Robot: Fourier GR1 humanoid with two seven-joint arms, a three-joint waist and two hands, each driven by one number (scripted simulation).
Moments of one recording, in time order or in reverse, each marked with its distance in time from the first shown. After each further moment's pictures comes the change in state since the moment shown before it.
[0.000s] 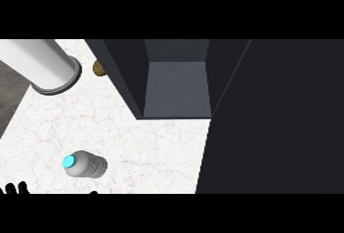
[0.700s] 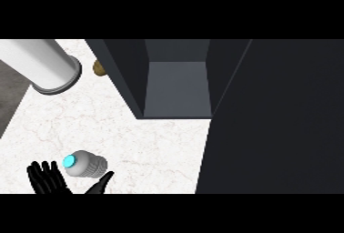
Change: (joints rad) left arm -0.237 -0.020 0.075 0.376 0.111 -0.099 -0.133; right arm -0.019 -0.047 0.010 0.006 0.011 -0.054 -0.007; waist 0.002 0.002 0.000
